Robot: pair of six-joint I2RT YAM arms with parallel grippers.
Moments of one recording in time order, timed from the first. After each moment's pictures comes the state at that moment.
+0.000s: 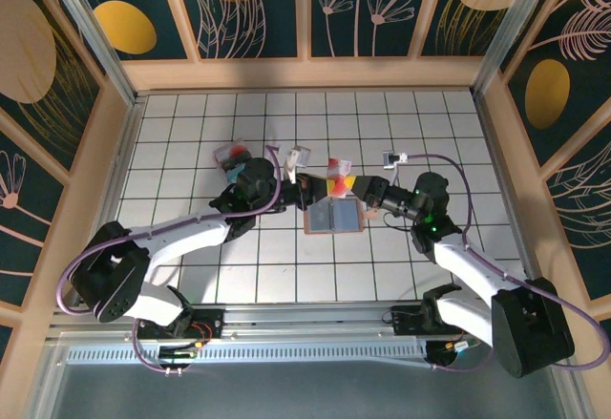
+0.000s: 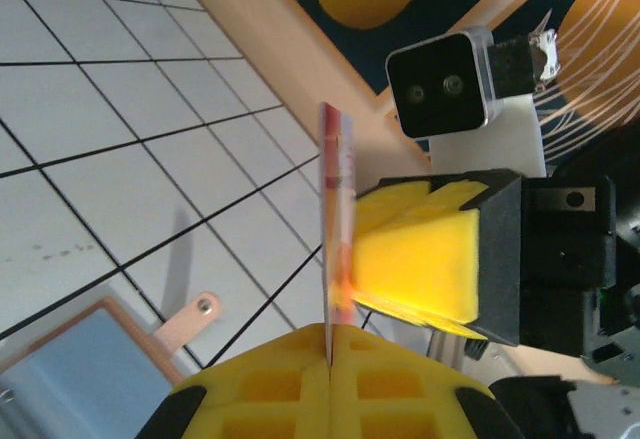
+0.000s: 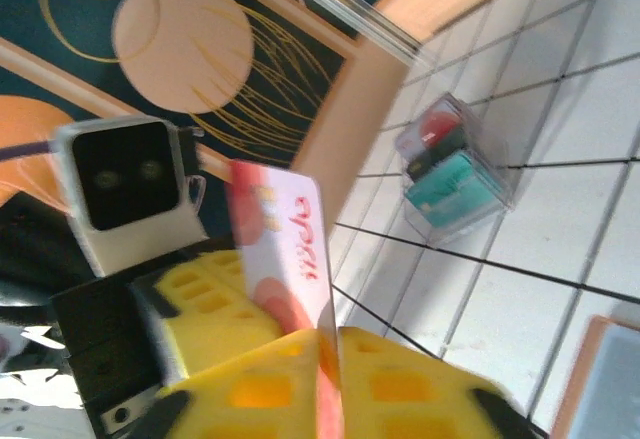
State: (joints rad) left arm -0.78 1.43 0.79 0.43 0.42 -0.65; right arm 0.35 1.05 0.39 0.58 -0.73 0.91
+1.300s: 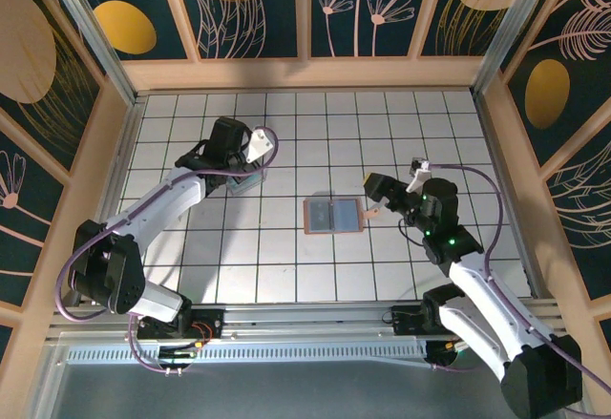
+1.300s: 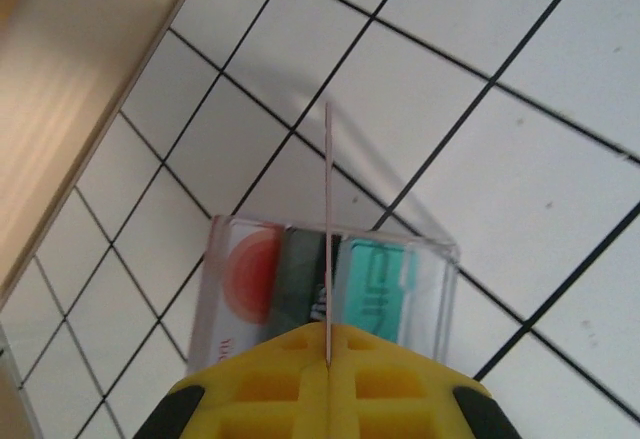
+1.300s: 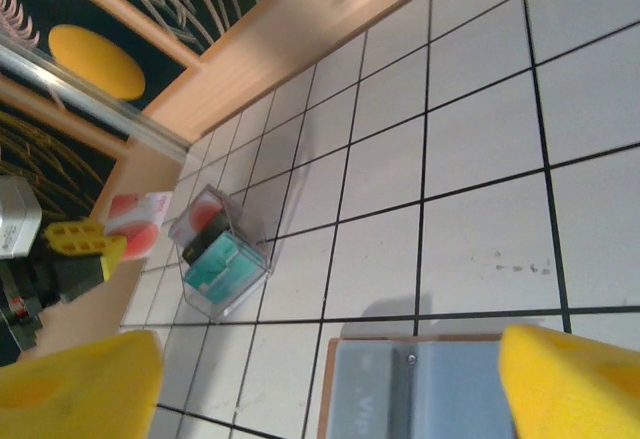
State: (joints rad) left arm -0.44 1.48 1.11 -0.41 -0.12 0.58; right arm 0.35 0.76 0.45 0.00 -0.22 0.71
